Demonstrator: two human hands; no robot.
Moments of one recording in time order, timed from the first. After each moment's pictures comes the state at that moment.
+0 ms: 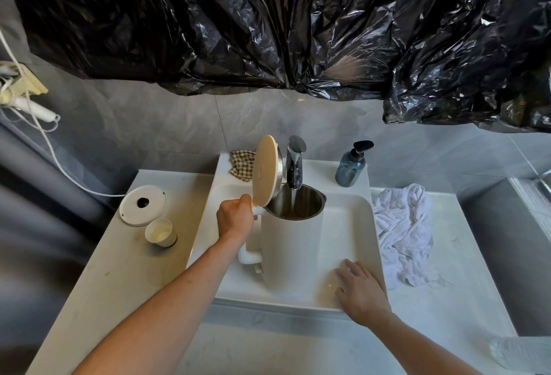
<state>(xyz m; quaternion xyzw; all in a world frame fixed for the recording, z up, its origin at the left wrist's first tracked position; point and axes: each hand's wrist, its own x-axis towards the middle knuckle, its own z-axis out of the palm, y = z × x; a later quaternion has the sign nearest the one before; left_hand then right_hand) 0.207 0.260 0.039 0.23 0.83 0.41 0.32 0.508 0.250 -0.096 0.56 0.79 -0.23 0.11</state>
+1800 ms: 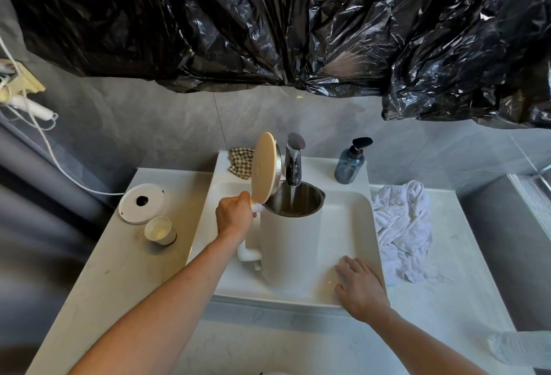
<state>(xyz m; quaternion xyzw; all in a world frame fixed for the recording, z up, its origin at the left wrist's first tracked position) 0.205 0.261 0.035 0.23 0.83 0.41 0.32 0.514 0.255 -0.120 0.55 0.80 -0.21 0.10</state>
